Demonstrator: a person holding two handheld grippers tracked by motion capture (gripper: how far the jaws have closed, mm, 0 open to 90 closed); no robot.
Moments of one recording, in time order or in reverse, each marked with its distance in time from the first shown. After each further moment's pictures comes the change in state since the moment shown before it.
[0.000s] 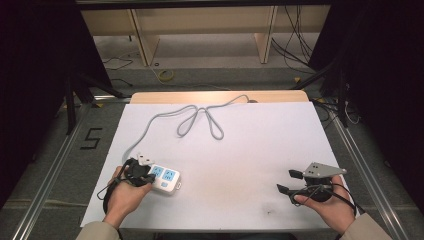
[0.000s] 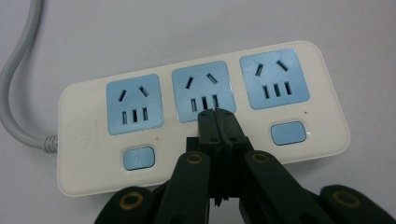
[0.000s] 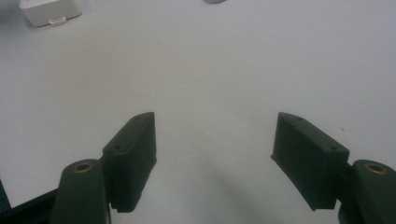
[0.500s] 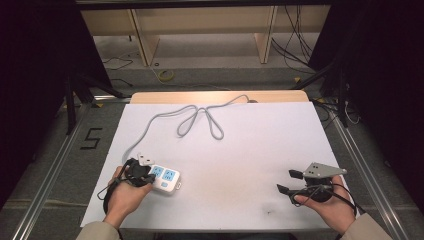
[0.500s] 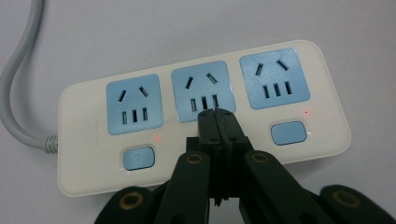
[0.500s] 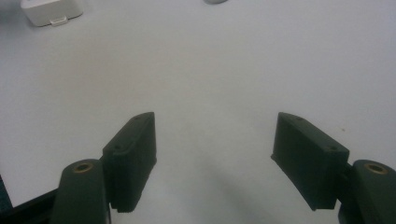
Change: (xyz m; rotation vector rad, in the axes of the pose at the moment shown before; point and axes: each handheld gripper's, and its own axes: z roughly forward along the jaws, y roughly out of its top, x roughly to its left) left arm -0.001 0.000 0.000 0.001 0.002 0.003; right arm 0.000 0.000 -0.001 0.002 0.001 -0.001
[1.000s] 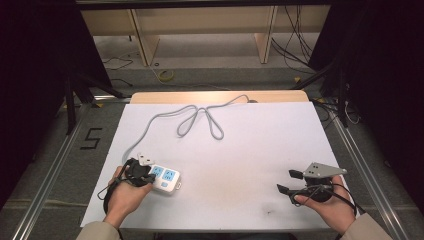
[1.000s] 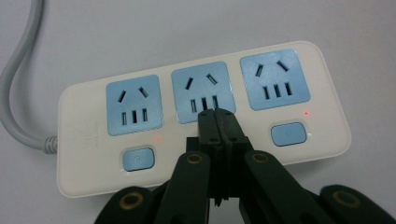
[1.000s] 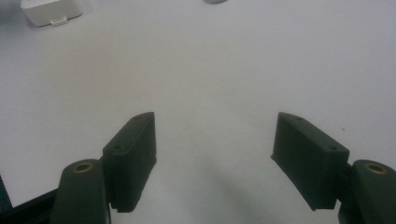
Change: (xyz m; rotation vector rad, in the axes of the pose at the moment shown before) left arm 0.000 0.000 0.001 -0.004 0.001 -0.006; right arm 0.000 0.000 0.000 0.000 0.000 0.004
